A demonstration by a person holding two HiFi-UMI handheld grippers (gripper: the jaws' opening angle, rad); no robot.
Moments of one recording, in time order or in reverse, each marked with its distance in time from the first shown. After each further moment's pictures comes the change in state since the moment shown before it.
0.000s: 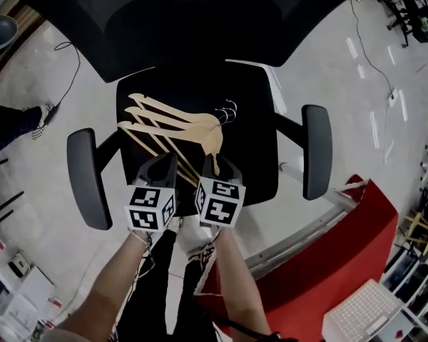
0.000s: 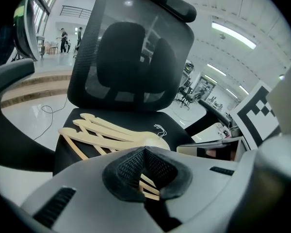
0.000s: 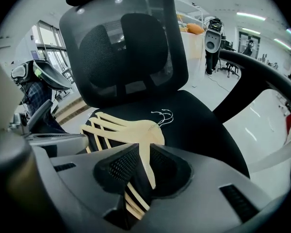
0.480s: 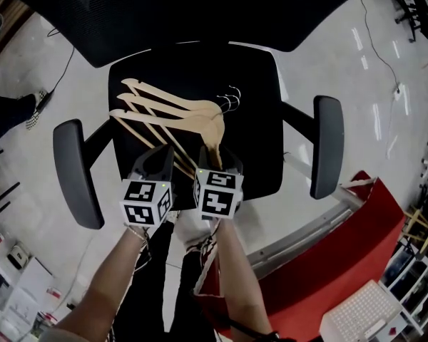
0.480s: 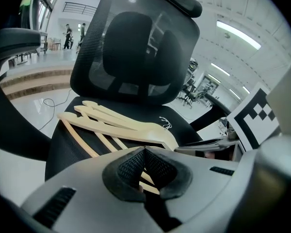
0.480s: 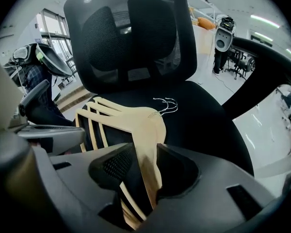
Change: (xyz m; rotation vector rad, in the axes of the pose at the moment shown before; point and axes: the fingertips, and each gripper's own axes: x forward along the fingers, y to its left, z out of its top) left arm 0.020 0.014 -0.029 -0.035 0.030 0.017; right arm 0.033 -0.006 -0.028 -0.092 0.084 0.002
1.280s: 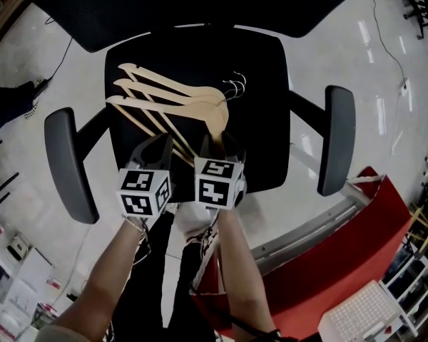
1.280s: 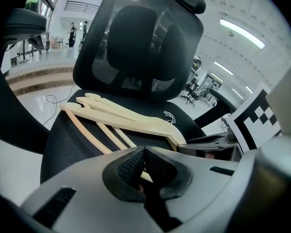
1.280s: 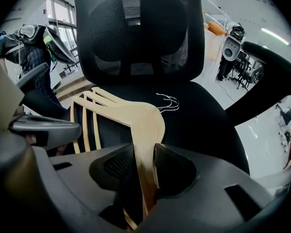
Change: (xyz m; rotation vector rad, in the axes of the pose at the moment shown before) left arm 0.014 0.010 -0.018 -0.020 0.021 0.023; right arm 0.018 -0.007 -0.005 -0.110 0.007 -0.040
